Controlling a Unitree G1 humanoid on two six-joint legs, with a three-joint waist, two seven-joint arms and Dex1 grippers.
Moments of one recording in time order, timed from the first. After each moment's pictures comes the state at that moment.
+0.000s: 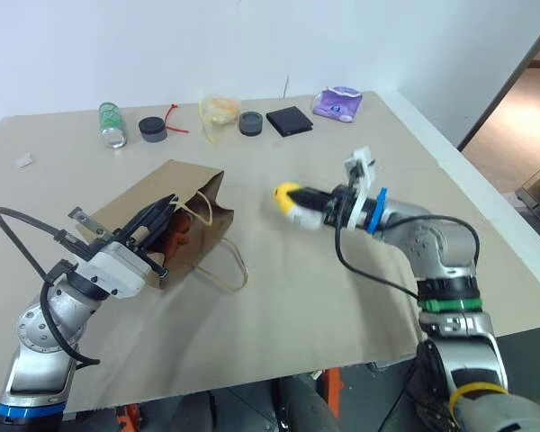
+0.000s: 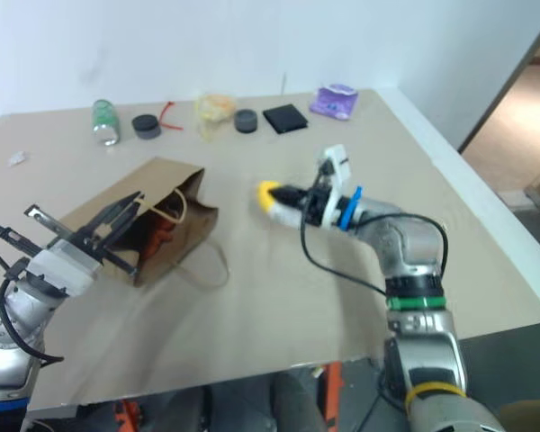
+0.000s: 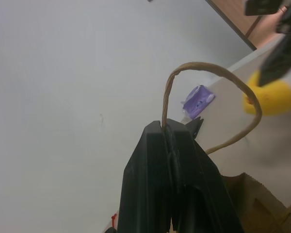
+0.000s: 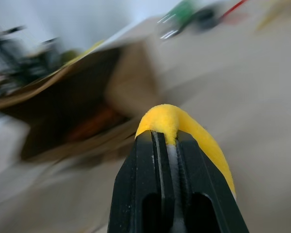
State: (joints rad) left arm -0.03 0.54 0.19 -0.36 -0.03 -0.47 -0.46; right arm -0.66 -0.38 -0.02 0.00 0.64 0.94 0.85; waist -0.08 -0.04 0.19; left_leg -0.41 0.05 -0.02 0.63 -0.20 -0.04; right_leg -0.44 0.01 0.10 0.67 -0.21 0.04
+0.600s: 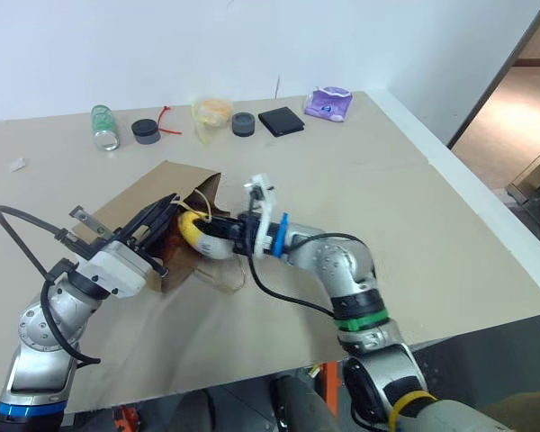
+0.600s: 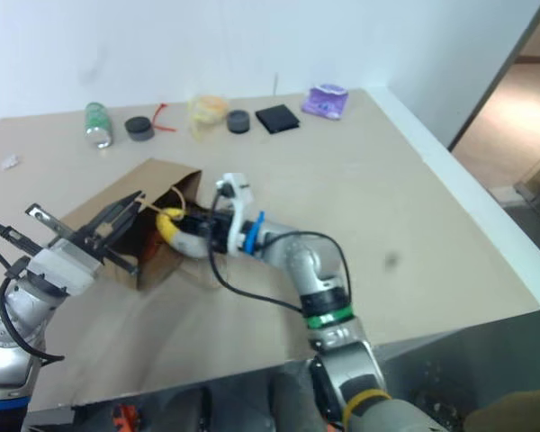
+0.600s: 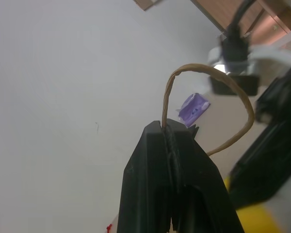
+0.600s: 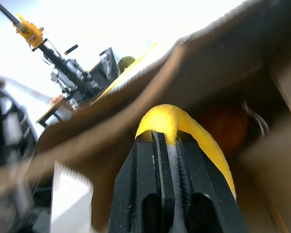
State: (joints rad) left arm -0.03 0.54 0.19 -0.37 -0.03 -0.47 -0.47; right arm -0.80 0.11 0.09 0.24 0.56 0.81 0.58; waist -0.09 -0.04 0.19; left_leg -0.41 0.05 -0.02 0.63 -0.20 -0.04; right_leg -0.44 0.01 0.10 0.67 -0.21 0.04
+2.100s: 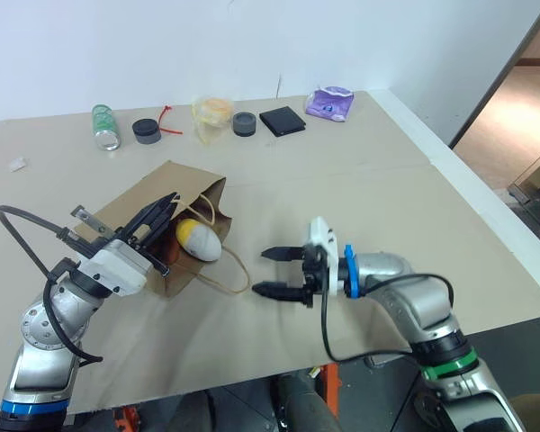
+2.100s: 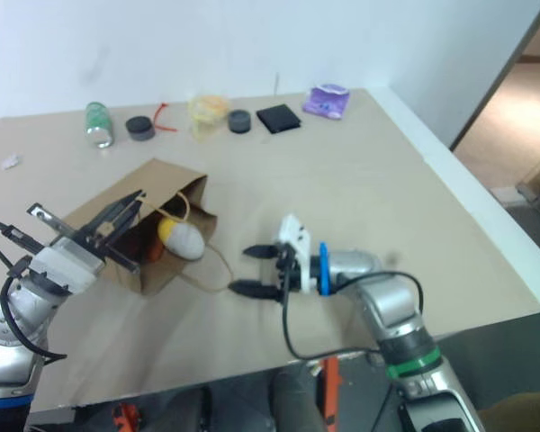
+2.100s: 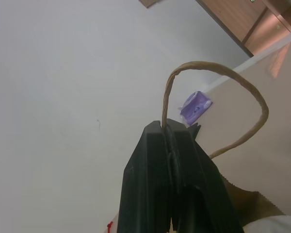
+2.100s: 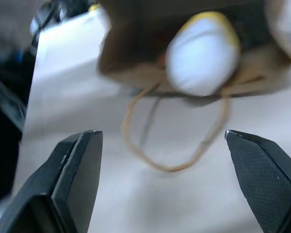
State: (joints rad) left arm -0.04 0.53 0.19 -0.35 -0.02 -0.47 -0.47; right arm -0.43 -0.45 0.27 -0.16 0.39 0.48 1.03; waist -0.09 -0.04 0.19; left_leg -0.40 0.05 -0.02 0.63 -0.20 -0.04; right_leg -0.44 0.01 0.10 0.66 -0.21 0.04
